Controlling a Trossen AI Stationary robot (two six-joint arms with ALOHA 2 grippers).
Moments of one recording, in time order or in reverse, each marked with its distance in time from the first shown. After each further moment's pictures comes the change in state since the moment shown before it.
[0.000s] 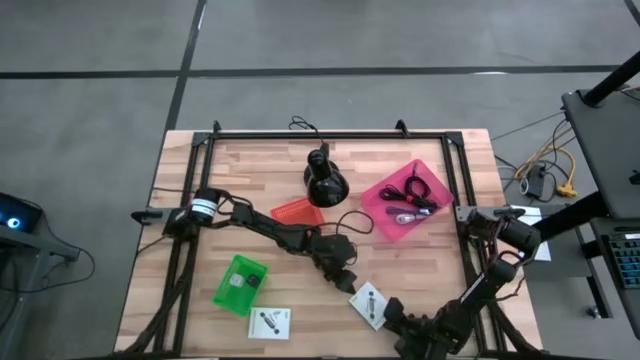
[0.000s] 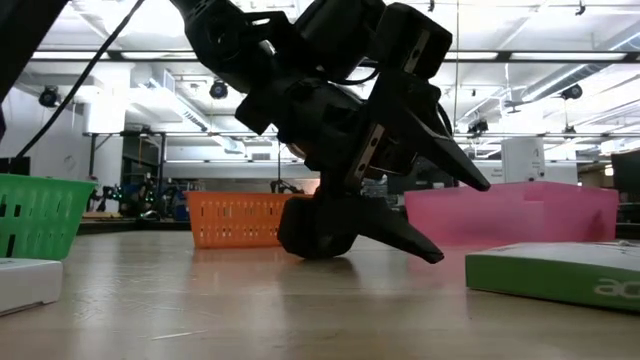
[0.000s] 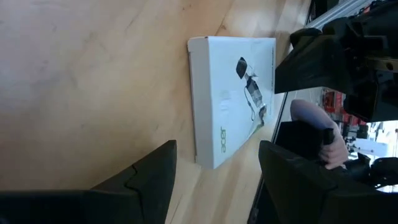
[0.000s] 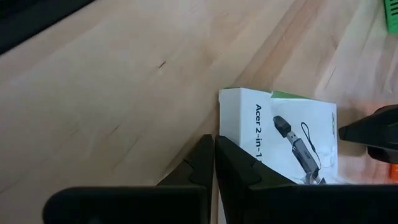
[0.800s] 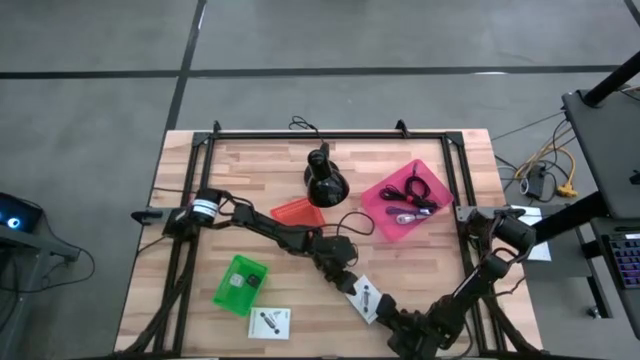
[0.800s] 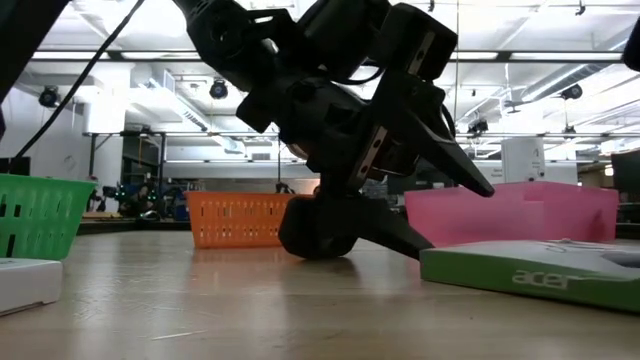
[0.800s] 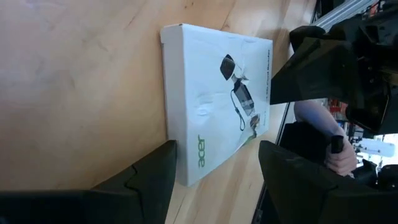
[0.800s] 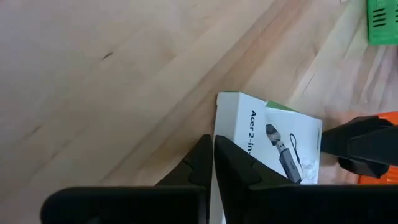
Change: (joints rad) left arm -0.008 0.066 0.024 -0.015 -0.012 0.013; right arm -0.076 0.000 0.000 0.030 0.035 -0.161
